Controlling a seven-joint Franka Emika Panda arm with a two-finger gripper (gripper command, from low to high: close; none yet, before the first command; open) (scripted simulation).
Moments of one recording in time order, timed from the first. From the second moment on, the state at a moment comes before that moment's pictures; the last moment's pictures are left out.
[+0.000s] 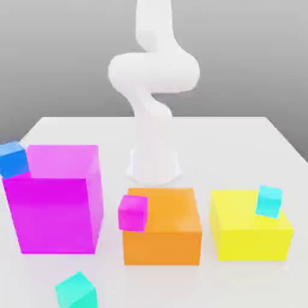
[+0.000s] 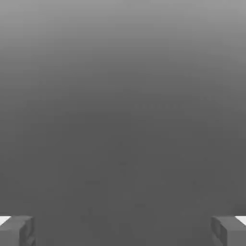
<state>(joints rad) -0.03 -0.71 0.01 -2.31 -0.01 2.33 0.85</state>
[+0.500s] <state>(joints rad) -0.17 -0.16 0.00 -2.34 -0.06 2.51 1.14</state>
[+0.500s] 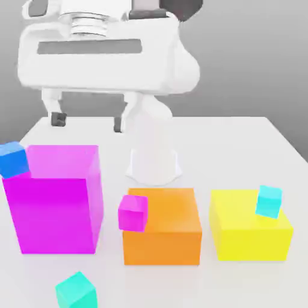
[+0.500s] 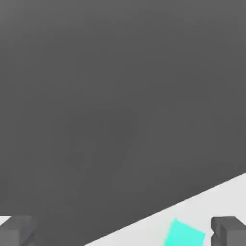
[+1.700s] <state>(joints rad) -0.22 0.05 -0.02 -2.49 -0.02 2.54 1.29</state>
